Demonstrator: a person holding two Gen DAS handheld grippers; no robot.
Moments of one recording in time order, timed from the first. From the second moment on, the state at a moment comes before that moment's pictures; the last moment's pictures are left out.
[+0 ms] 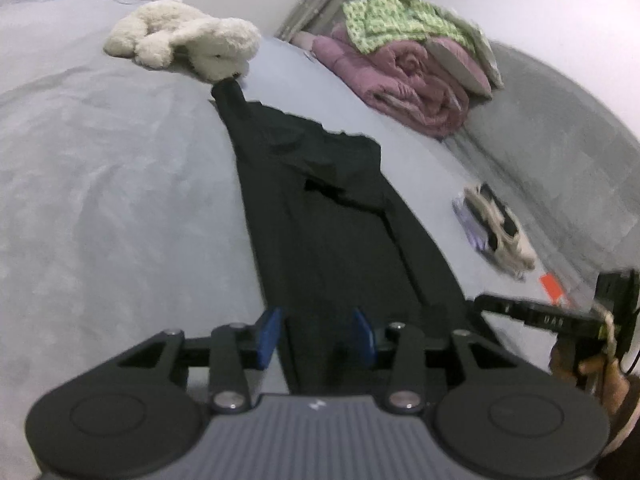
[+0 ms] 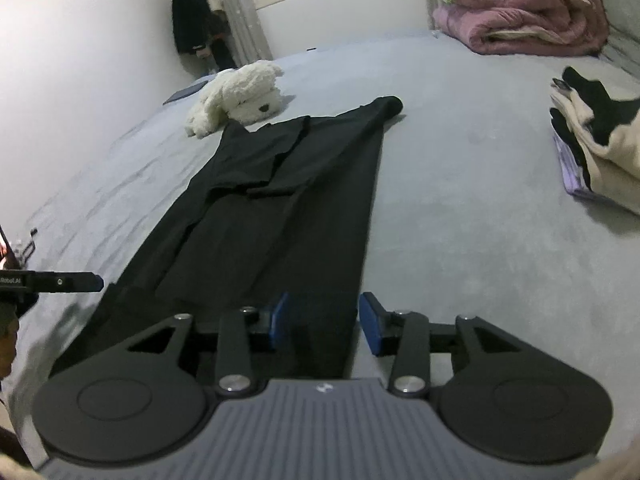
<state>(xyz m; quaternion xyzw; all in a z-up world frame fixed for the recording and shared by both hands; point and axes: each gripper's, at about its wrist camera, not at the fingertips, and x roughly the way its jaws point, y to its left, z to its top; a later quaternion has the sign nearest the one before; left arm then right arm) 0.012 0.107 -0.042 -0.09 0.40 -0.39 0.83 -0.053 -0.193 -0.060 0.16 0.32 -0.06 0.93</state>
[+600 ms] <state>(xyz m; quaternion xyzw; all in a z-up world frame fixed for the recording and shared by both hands) -0.008 0.098 -0.037 -0.02 0.35 -0.38 0.85 -0.062 -0.164 -0.062 0.02 0.30 -0.10 0.95</state>
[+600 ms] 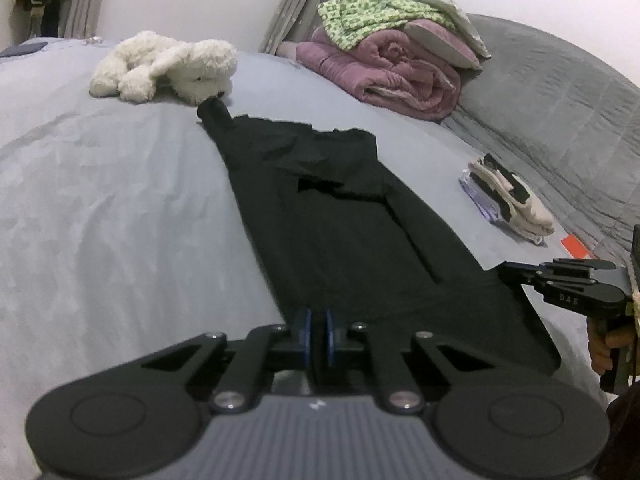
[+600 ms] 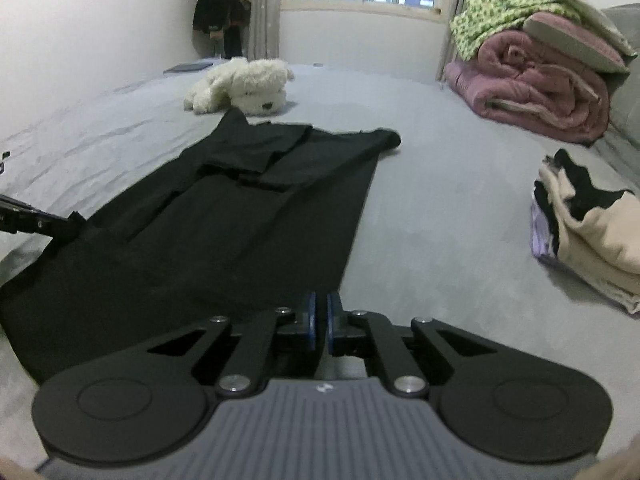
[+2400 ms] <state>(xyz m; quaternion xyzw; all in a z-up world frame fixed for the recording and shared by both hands) -0.044 0.172 -0.044 -0.17 0.54 -0.40 0.72 -0.141 -0.216 -0.044 0.35 0.42 0.06 0.83</state>
